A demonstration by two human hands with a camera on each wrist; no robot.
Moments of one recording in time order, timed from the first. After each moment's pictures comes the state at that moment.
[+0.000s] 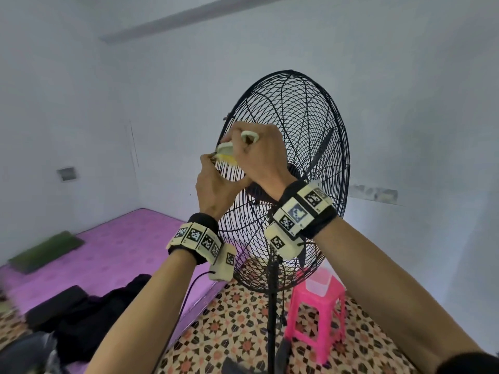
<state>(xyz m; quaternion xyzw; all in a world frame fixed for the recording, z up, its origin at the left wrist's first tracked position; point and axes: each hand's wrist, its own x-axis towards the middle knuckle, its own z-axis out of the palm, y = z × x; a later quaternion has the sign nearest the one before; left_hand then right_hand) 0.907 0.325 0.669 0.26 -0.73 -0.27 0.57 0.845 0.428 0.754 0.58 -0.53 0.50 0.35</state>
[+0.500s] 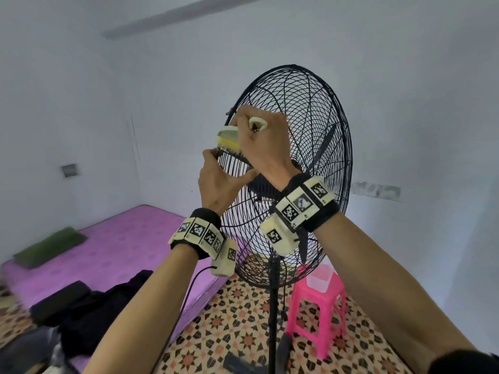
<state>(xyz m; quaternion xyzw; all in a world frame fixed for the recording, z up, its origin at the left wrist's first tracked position) 0.907 0.326 0.669 0.26 -0.73 -0.27 0.57 0.850 0.433 0.765 0.56 -0.50 0.55 0.35</state>
